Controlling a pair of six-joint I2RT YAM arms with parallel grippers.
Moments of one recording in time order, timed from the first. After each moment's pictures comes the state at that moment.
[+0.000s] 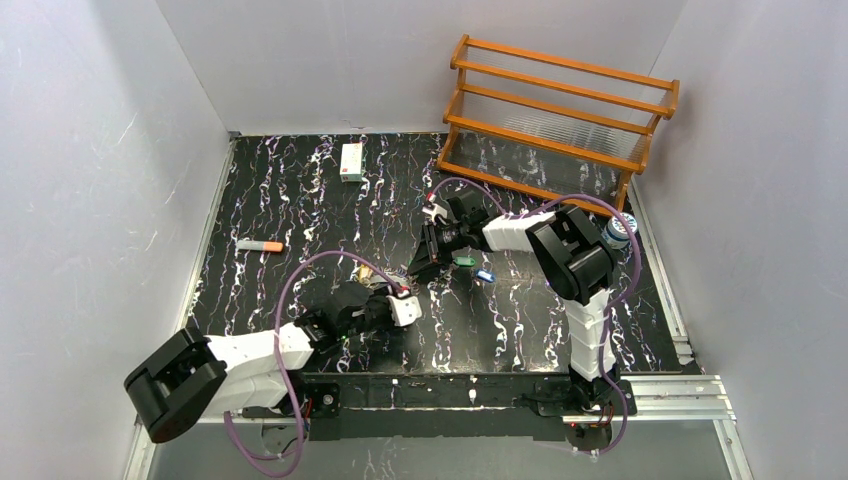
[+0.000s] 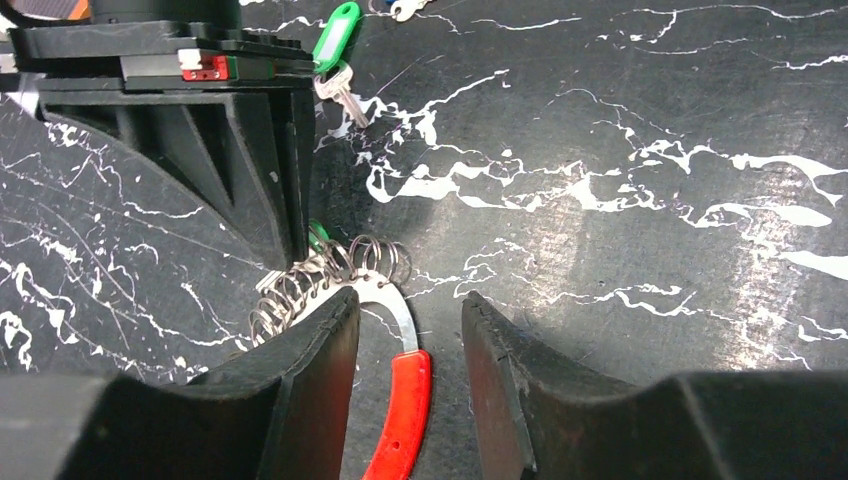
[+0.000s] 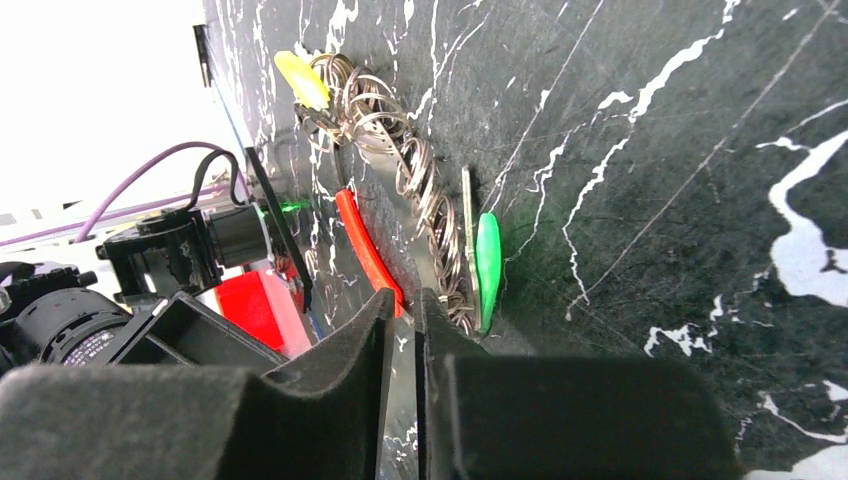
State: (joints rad) left arm -0.87 1.09 0.22 0.46 0.16 0.54; right arm 0.62 2.08 1.20 0.05 -0.87 0.65
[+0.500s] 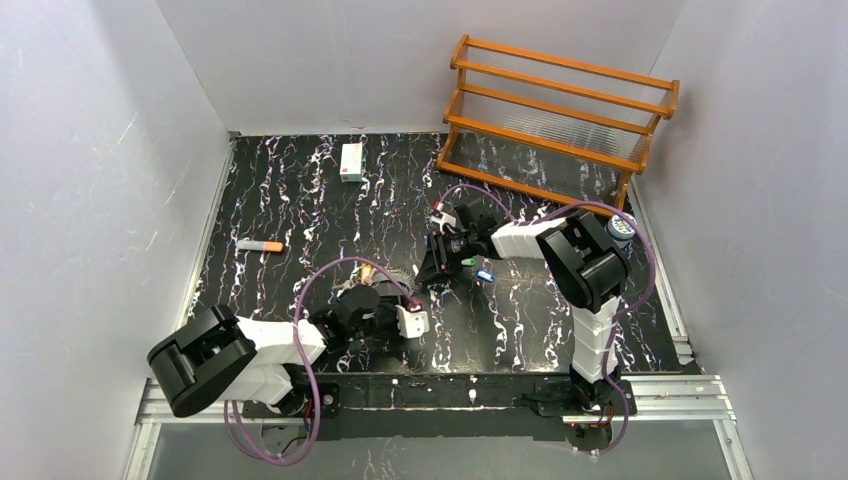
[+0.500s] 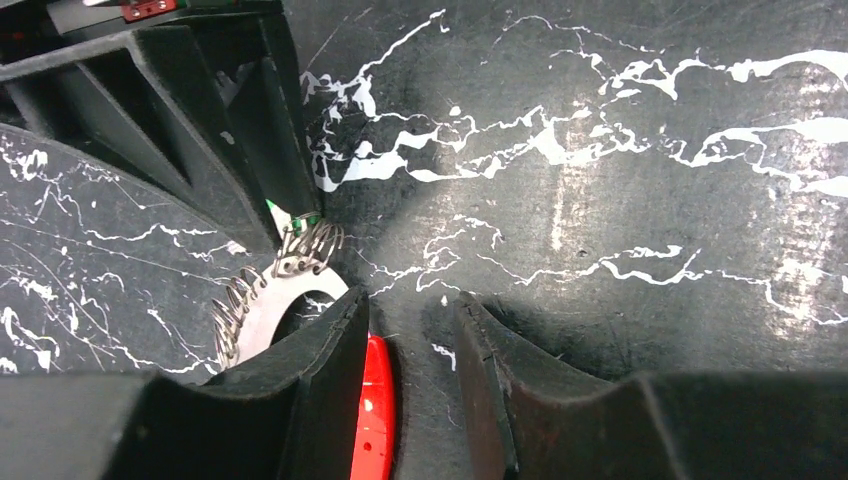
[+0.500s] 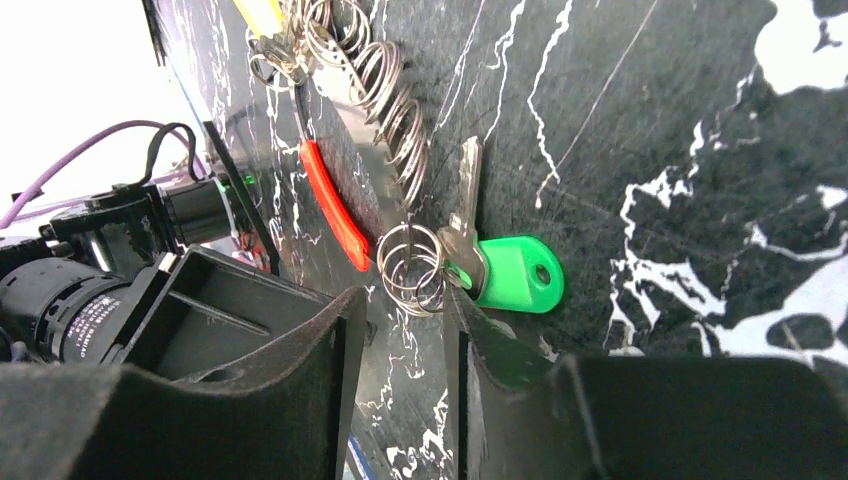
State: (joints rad) left arm -0.90 1.27 0.22 0.54 0.17 0.69; right arm 0.62 2.00 1.09 0.01 -0.82 0.58
